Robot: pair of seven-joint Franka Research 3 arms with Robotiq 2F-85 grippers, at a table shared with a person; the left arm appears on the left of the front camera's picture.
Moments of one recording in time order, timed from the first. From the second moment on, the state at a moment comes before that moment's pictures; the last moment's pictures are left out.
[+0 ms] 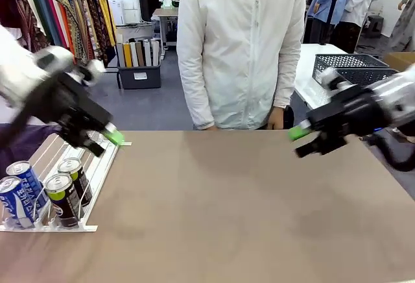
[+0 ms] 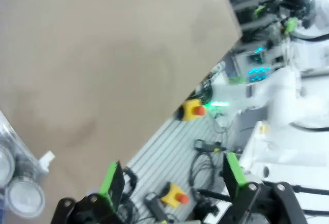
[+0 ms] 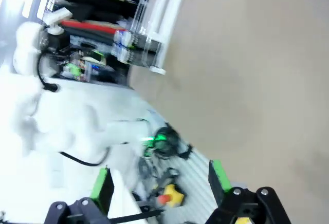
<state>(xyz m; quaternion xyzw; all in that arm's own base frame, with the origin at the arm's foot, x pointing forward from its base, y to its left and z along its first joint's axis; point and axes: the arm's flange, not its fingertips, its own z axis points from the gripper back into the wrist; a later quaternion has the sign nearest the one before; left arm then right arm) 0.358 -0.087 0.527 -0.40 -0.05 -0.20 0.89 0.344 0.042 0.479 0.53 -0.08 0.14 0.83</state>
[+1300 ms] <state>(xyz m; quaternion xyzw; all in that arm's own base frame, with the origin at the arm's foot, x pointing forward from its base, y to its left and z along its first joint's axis) 0.308 0.196 0.524 -0.56 -0.21 0.11 0.80 0.262 -0.203 0.454 0.63 -0.24 -0.14 0.72</state>
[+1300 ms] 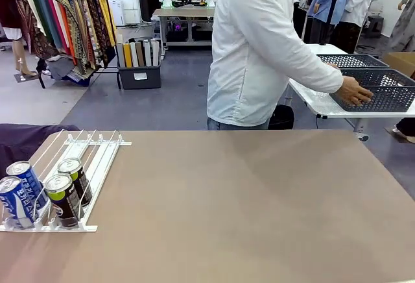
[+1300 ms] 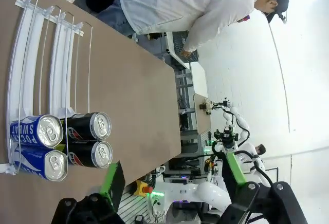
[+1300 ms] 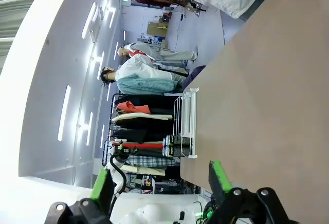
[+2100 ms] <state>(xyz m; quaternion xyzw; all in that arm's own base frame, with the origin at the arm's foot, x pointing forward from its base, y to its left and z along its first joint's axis) 0.361 0.053 0.575 -0.31 -0.04 0.01 0.95 0.260 -0.204 0.455 0.63 -0.24 -0.14 0.72</state>
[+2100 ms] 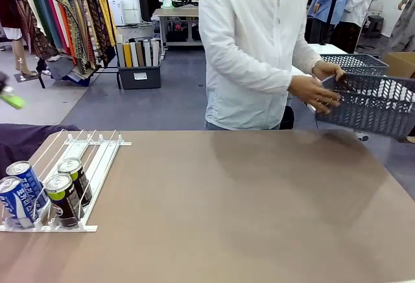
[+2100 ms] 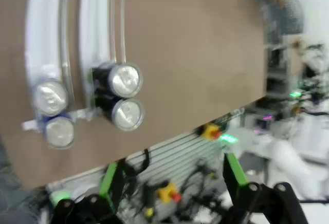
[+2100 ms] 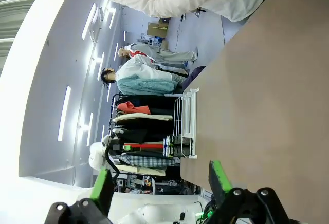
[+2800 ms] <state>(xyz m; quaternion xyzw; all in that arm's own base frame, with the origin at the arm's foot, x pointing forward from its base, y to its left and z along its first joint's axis) 0.376 -0.043 0.535 -0.01 0.05 -0.04 1.00 0.260 -0.204 0.455 0.63 -0.24 -0.14 0.72</state>
